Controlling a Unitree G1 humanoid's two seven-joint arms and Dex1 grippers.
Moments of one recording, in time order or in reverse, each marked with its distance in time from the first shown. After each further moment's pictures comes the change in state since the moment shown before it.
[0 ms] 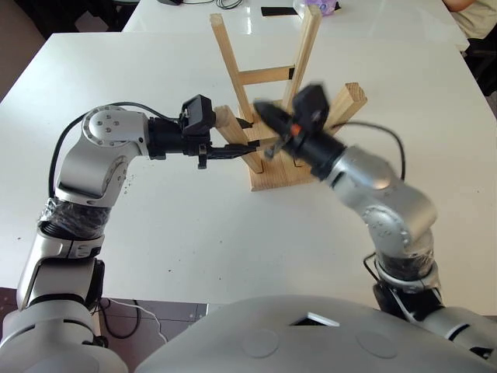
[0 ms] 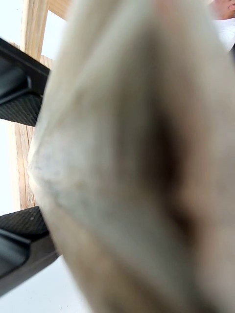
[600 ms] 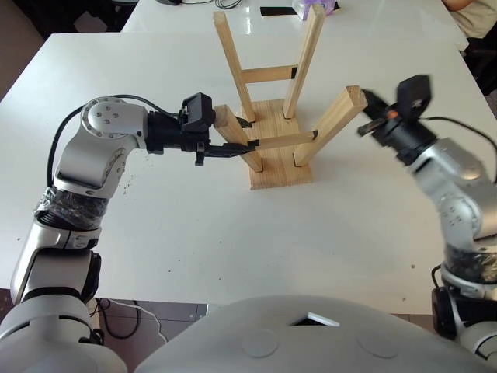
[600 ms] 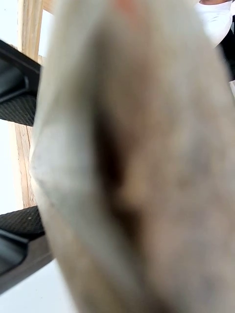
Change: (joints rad) left arm -0.054 0.033 -0.050 0.067 0.000 -0.061 -0.054; right arm 0.230 -0.345 -0.137 0.107 -0.002 -0.098 0.102
